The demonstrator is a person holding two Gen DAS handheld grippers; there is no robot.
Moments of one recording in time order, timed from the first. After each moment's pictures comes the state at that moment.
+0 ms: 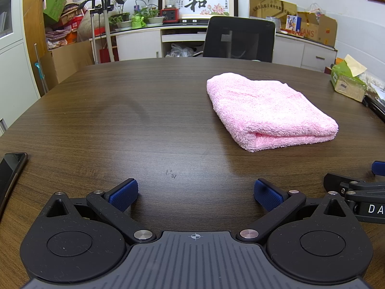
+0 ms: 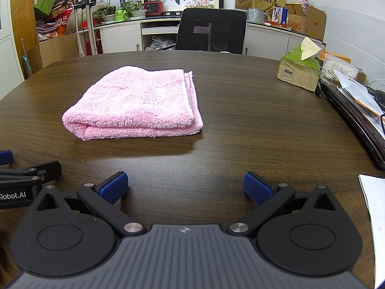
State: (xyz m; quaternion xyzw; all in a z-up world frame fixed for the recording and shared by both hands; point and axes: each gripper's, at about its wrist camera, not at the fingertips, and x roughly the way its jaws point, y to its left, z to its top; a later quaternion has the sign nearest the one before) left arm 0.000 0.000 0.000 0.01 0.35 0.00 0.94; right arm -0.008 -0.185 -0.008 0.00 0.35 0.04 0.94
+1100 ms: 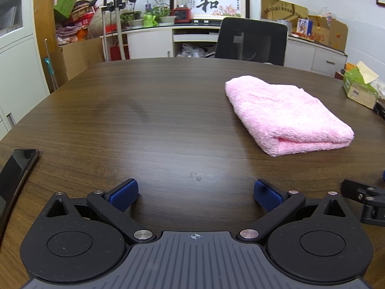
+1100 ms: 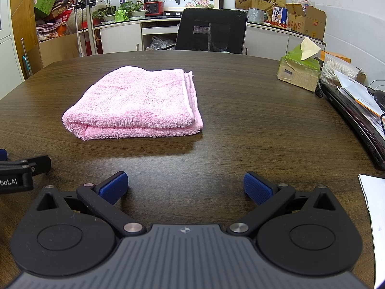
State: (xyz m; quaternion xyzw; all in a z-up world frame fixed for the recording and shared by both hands) left arm 0.003 0.018 0.002 0.00 0.35 0.03 0.94; right arm -0.008 -0.184 -0.008 0.00 0.35 0.04 0.94
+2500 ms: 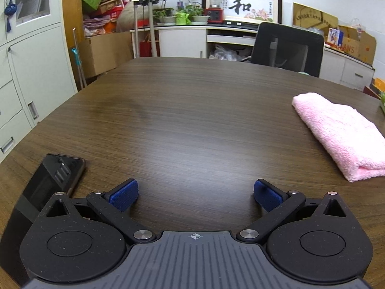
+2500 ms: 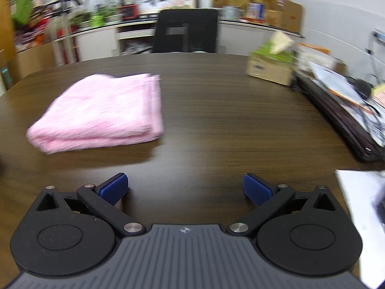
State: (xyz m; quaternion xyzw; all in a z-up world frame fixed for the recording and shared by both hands) left arm 0.021 0.096 0.002 -0.02 0.34 0.09 0.93; right arm 0.002 -0.226 -0.009 0.03 0.35 -0.04 0.94
